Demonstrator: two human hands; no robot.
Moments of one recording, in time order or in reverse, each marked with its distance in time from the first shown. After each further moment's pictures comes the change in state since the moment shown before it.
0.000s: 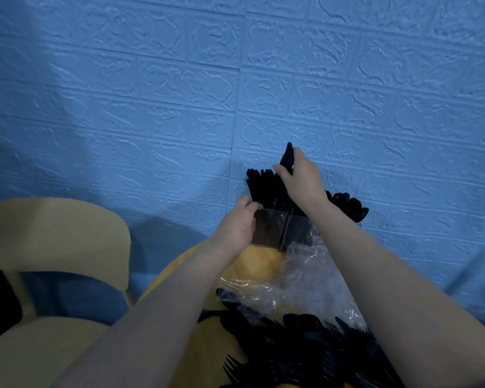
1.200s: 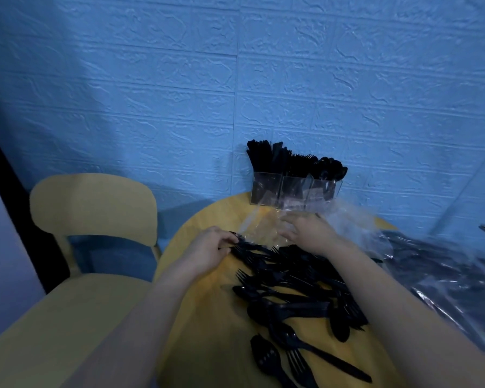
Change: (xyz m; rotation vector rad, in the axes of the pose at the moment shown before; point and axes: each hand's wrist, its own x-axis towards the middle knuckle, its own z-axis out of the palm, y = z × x) left_hand -0.158 -0.010 -0.028 -0.022 -0.258 -0.195; right_hand -0.171 0.005 -0.034 -0.523 -0.671 -0.001
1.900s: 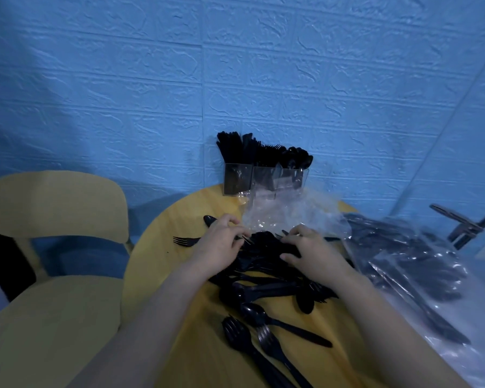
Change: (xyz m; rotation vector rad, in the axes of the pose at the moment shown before) left_hand -0.009 0.068 0.031 0.059 0.055 0.181; right_hand -0.096 0.012 0.014 0.172 0.088 0.112
